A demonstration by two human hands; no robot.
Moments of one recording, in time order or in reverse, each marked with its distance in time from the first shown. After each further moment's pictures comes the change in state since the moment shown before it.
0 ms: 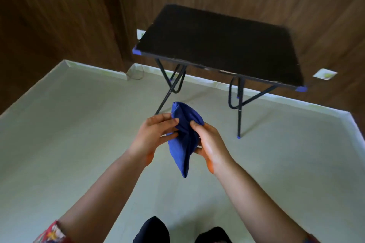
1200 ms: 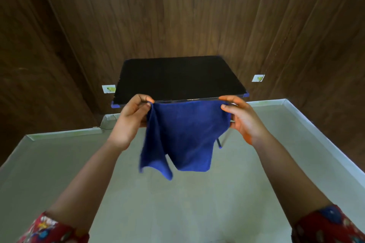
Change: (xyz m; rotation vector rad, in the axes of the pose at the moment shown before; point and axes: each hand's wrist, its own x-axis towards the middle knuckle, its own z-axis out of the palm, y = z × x) left_hand -0.038 0.168 -0.032 0.388 -0.305 0.535; right_hand -0.107 -0.131 -0.038 0.011 0.436 -0.374
